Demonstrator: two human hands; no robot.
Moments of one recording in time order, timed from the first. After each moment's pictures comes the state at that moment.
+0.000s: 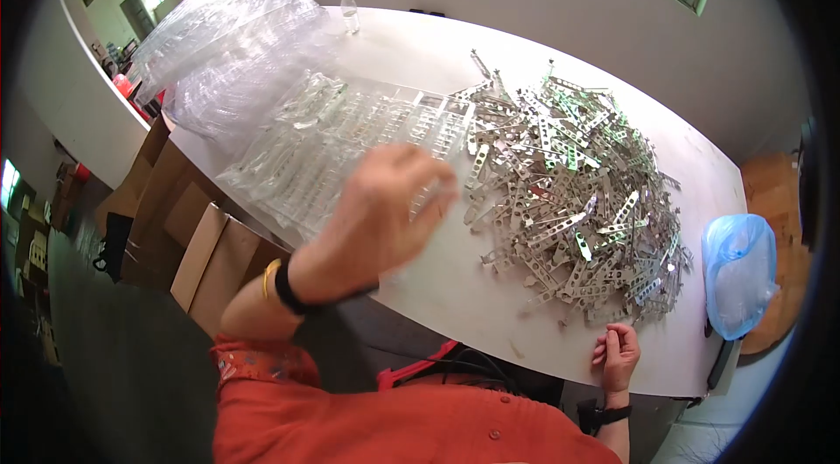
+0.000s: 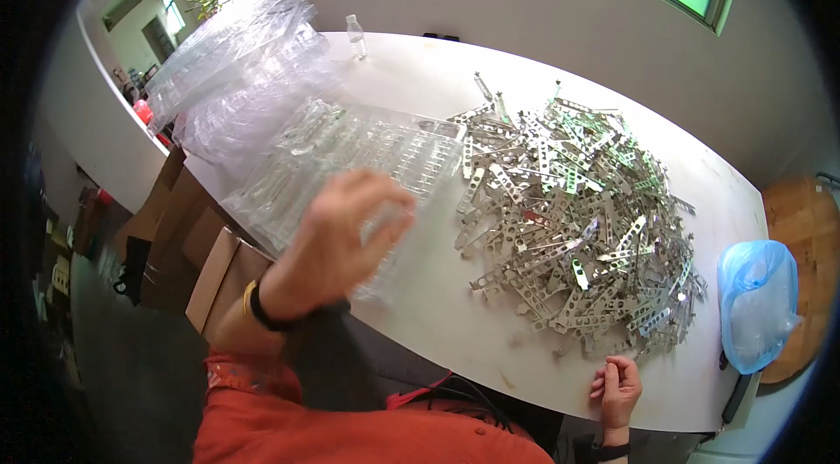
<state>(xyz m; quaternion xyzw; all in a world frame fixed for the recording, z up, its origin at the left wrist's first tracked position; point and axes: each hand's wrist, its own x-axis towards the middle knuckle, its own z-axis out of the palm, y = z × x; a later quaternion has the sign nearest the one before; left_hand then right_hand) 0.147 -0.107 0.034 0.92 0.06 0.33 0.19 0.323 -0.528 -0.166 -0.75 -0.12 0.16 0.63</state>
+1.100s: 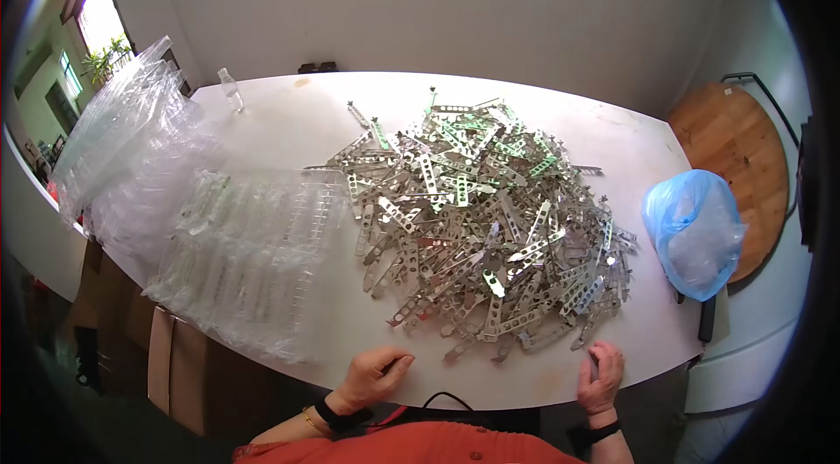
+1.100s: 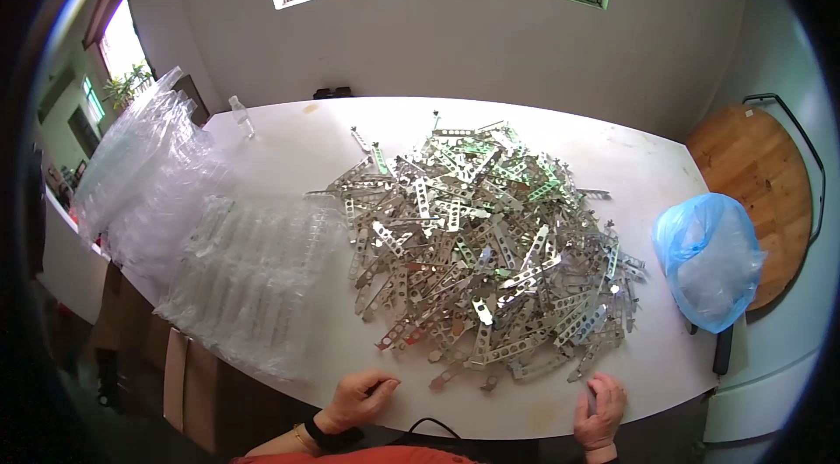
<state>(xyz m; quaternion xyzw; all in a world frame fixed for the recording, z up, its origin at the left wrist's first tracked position) 0.161 -0.200 -0.160 0.83 0.11 0.15 0.52 0.324 -0.588 -0.163 -0.92 -0.27 -0.18 0.21</state>
